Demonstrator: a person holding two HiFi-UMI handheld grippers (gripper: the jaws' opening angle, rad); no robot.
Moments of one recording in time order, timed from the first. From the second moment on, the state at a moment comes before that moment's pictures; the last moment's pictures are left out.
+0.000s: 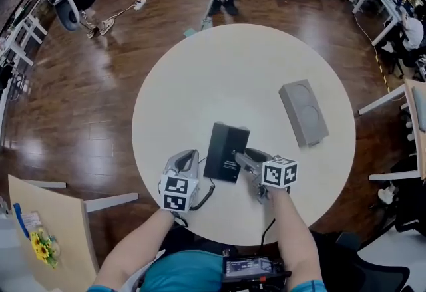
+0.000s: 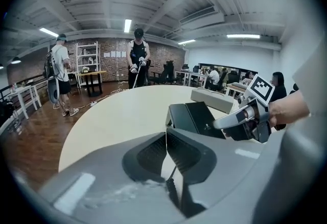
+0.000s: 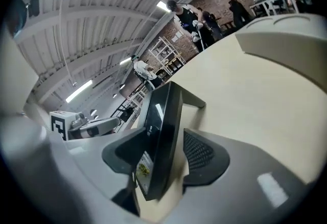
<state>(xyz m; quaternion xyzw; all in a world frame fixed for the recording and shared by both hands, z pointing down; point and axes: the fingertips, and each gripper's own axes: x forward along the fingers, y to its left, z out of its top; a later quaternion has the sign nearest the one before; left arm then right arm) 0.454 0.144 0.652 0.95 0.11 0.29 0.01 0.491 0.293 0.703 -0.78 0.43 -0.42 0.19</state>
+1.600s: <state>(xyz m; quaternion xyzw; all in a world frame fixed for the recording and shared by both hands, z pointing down) 0.444 0.135 0.630 0.96 0.08 0.27 0.03 0.469 0.260 0.652 -0.60 0.57 -0.42 0.37</state>
